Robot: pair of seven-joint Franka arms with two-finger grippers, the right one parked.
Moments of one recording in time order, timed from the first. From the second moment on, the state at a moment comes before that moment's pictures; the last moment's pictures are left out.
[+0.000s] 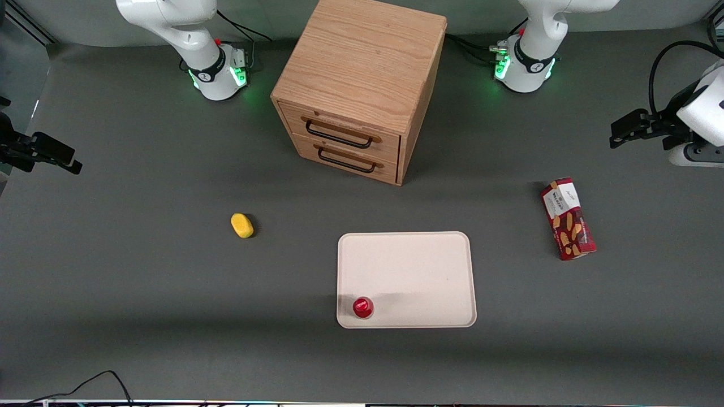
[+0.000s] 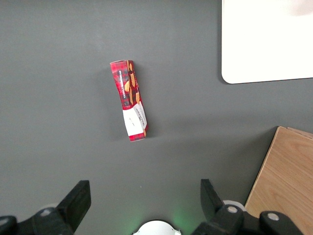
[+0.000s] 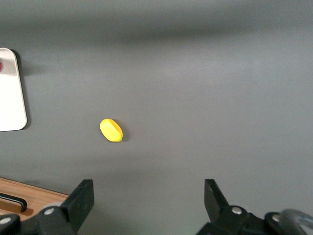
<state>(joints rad) -0.16 -0.01 0.11 -1.57 -0.01 1.45 0.00</state>
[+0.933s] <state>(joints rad) -0.14 0.11 0.14 -1.96 0.01 1.94 0.04</state>
